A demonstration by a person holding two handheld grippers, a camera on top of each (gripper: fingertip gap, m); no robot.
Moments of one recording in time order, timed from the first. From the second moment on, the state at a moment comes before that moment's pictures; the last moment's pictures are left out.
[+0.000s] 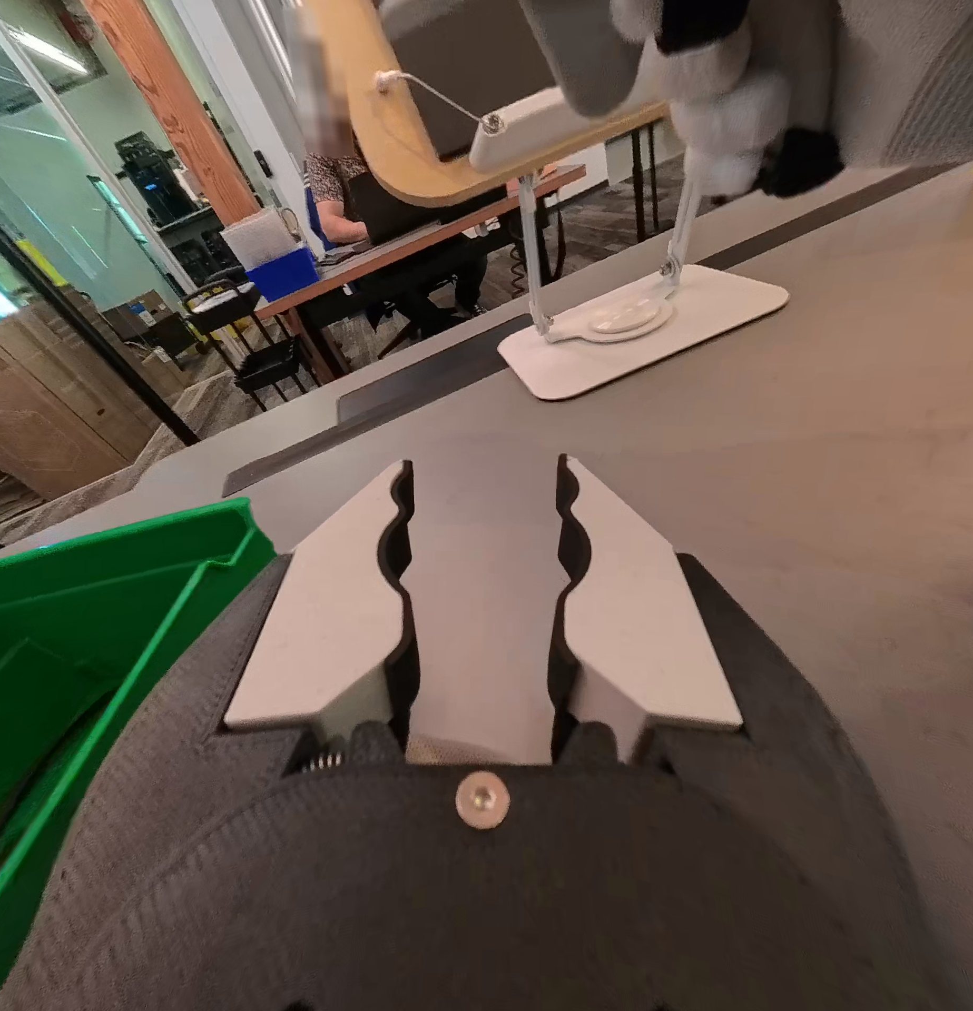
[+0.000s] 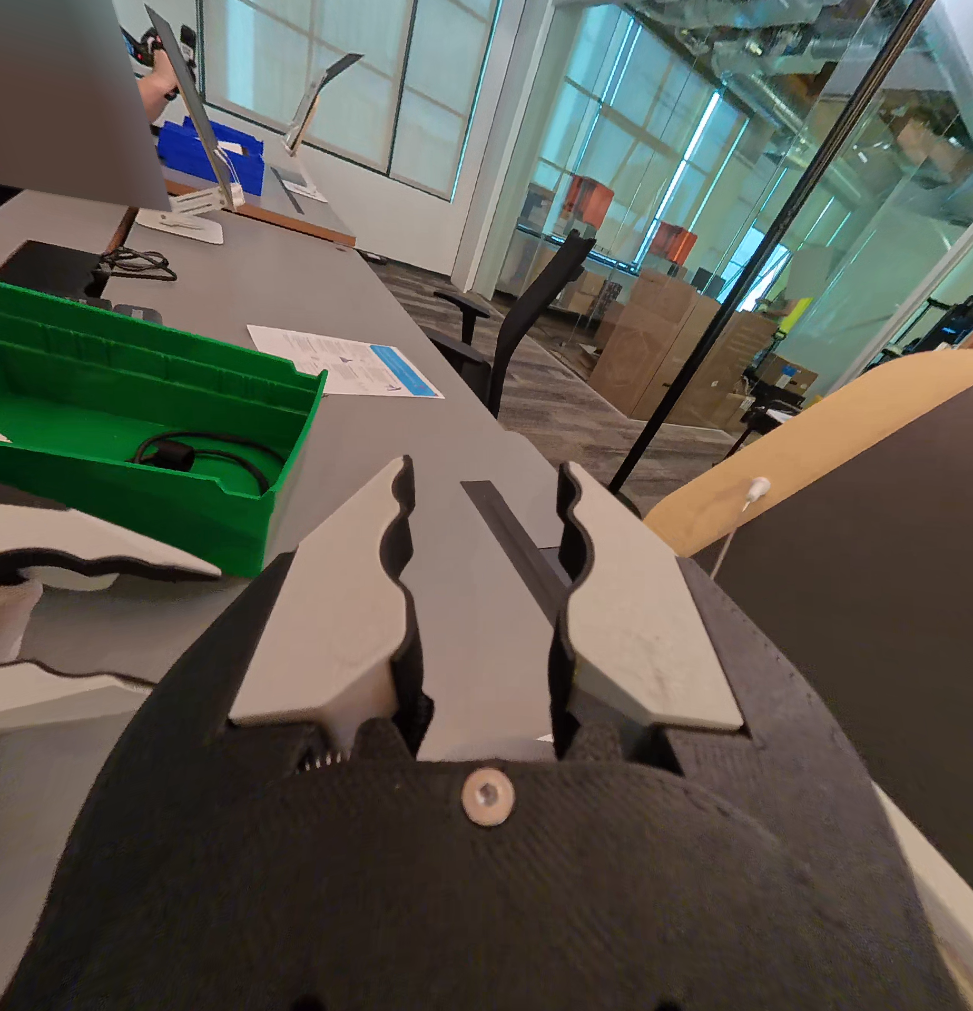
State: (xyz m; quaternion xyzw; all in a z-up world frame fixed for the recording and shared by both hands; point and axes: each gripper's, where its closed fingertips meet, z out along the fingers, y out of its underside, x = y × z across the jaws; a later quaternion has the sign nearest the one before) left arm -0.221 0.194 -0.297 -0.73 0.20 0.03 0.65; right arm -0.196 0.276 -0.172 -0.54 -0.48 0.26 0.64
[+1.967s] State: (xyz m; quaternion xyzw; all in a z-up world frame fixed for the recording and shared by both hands) left arm -0.503 0.029 -0.391 -0.91 0.42 0.04 -0.05; right arm -0.196 0.274 -0.180 -0.53 -0.51 0.25 0.63
